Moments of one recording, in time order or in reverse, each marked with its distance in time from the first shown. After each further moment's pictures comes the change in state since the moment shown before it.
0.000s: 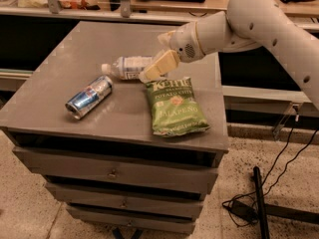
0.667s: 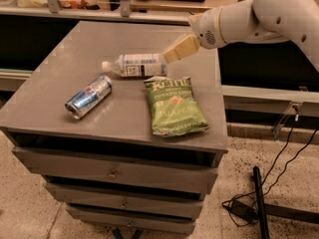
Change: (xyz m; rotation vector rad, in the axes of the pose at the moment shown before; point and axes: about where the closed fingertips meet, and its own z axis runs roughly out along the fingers) arm 0.001 -0.060 -0.062 0.271 0.002 0.009
